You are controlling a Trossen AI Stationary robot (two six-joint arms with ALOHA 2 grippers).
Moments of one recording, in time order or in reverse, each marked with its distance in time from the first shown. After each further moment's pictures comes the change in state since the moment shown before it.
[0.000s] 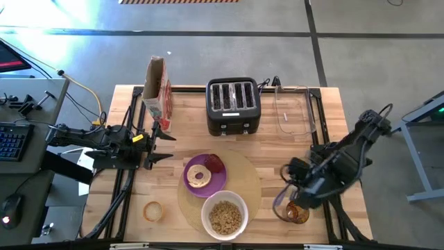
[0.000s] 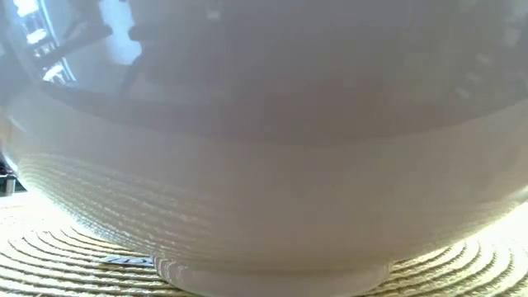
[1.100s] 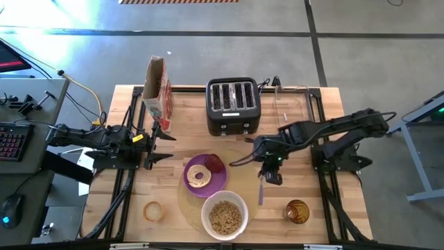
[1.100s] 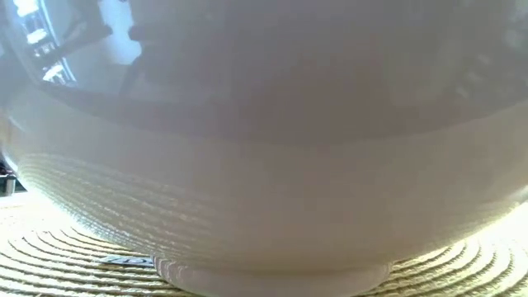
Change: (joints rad) left arm 0.000 0.000 0.000 0.000 0.000 0.000; right arm -0.570 0.000 -0.304 0.517 -0.551 -0.872
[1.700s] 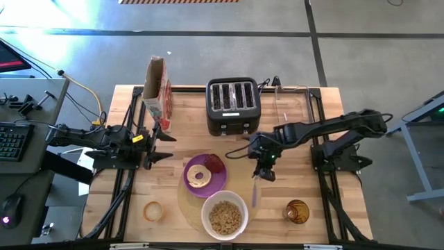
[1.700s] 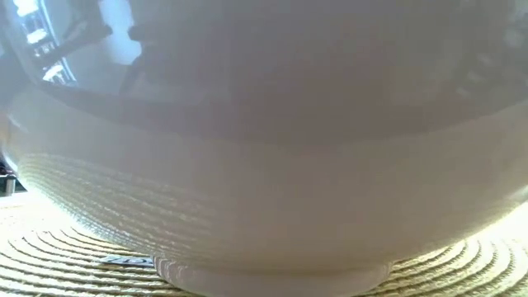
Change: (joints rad) left arm 0.000 0.000 0.000 0.001 0.001 -0.171; right arm -0.106 0.012 -0.249 0.328 -0.161 -0.023
